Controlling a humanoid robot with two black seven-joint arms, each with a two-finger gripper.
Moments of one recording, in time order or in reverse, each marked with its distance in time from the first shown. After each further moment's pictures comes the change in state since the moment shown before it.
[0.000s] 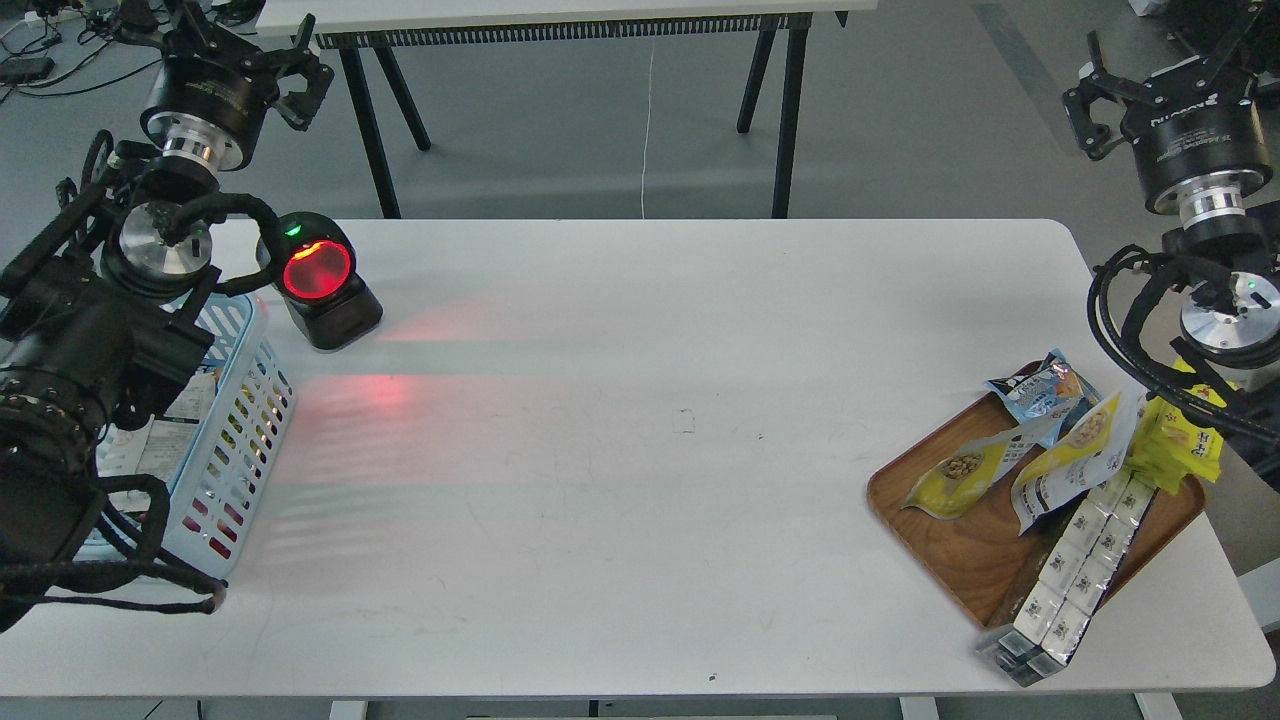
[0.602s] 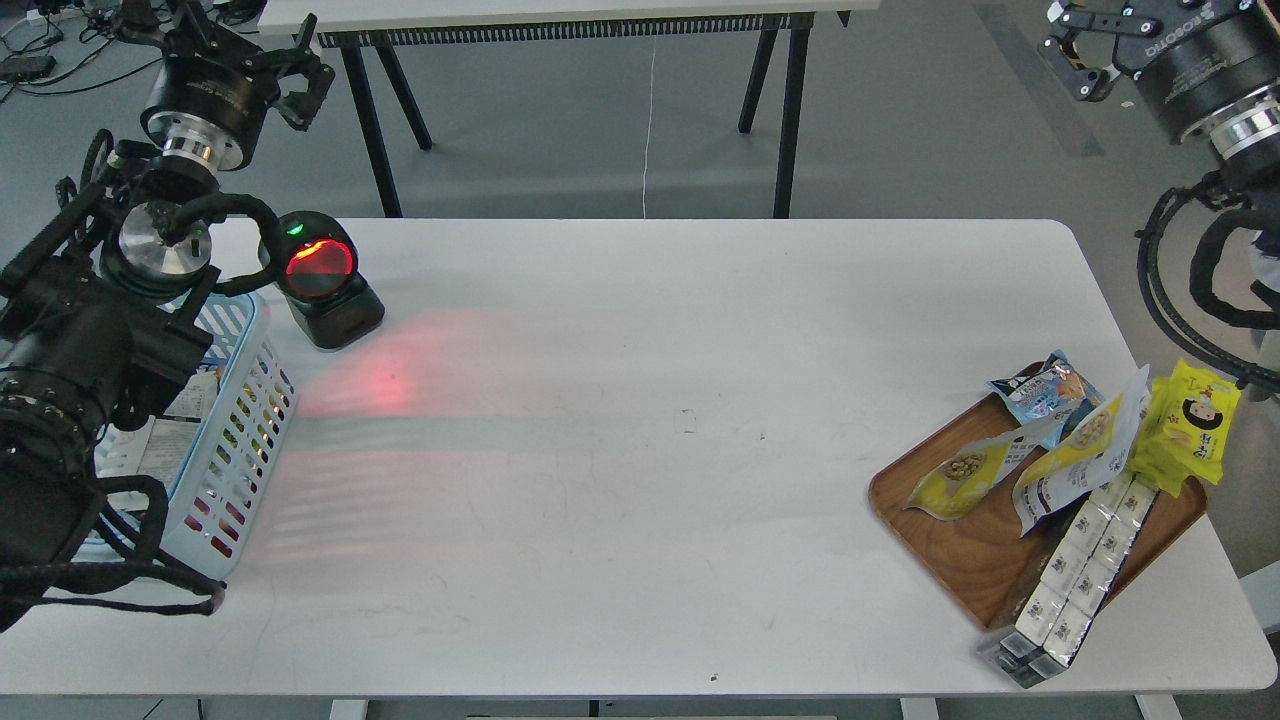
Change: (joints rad) left arm 0.001 0.003 0.005 -0.003 0.001 0.000 0.001; right arm 0.243 -0.274 -0.322 0.301 -0.165 -0.026 0.000
